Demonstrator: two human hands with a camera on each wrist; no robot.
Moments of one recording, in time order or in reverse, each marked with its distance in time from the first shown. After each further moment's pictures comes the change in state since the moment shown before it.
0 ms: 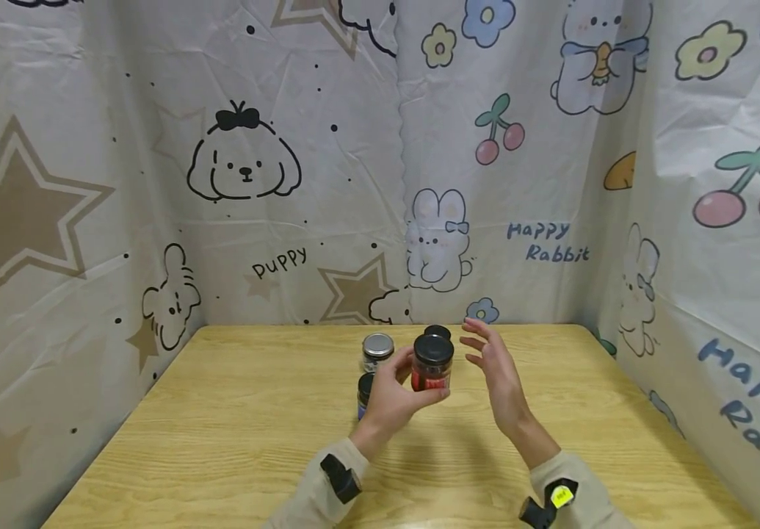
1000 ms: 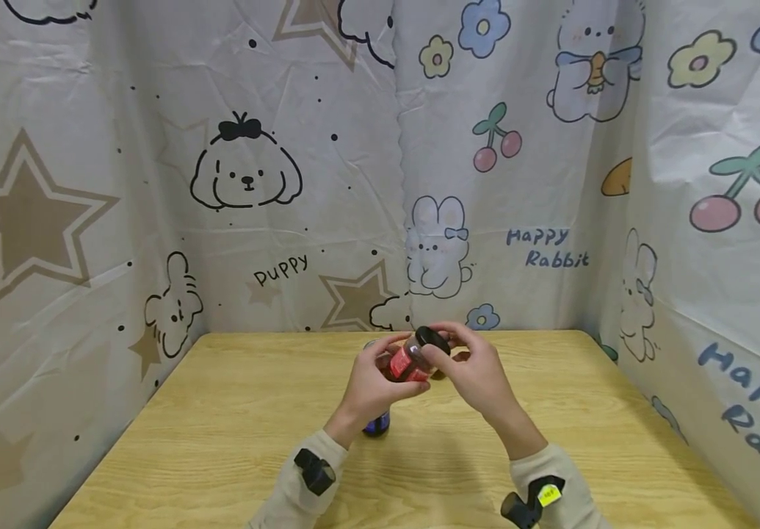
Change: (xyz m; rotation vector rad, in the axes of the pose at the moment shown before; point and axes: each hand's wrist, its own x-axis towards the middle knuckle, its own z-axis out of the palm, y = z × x) left_hand 0.013 0.027 -0.036 0.083 -0.083 -0.015; right_hand 0.025 -0.059 0.035 -0.377 0.029 0.161
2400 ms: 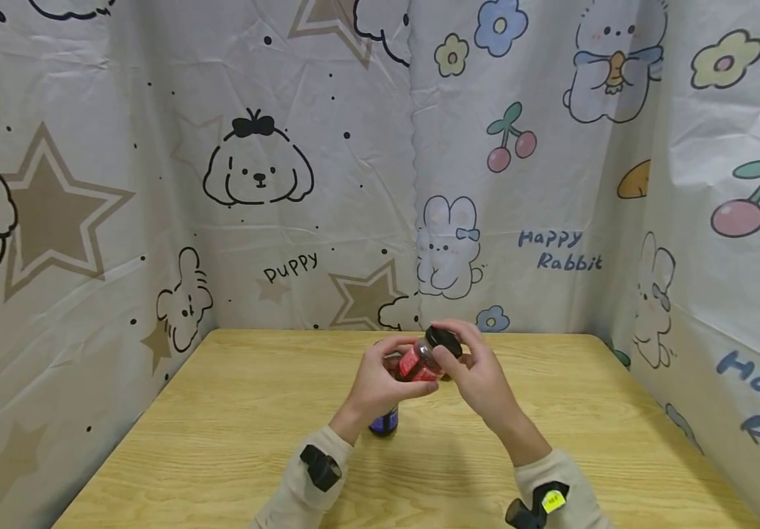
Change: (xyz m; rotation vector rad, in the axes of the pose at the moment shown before) left_hand 0.001 0.001 -0.008 -0.048 -0.036 0.025; right_hand -0.002 0.008 0.011 0.184 -0.103 -0.093
